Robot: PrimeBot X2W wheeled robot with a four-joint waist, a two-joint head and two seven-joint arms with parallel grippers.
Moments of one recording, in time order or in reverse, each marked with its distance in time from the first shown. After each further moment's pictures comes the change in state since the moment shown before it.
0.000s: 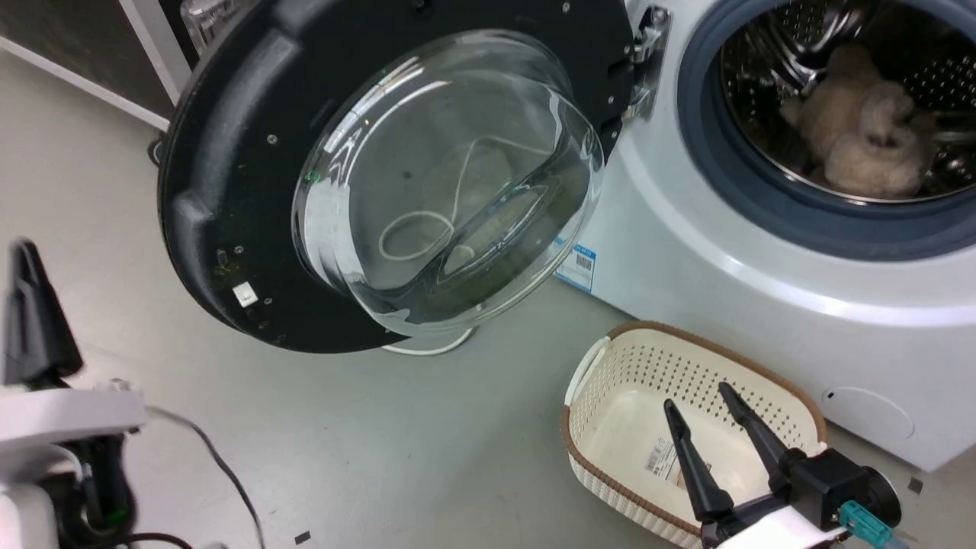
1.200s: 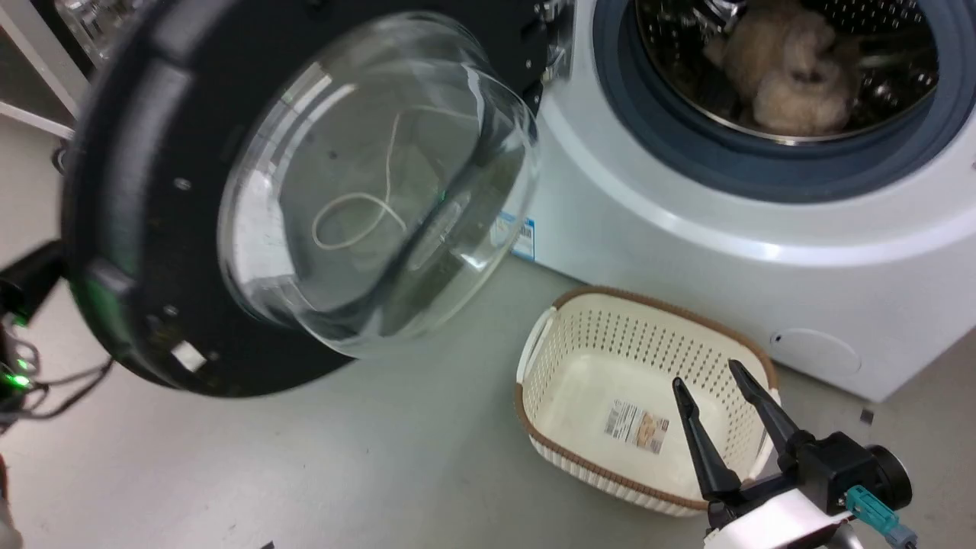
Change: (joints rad) left arm -0.480 0.247 0.167 0.708 -0.711 0.007 0.953; right arm -0.046 -0.043 0.036 0.007 0.023 0.000 -0.025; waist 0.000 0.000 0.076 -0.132
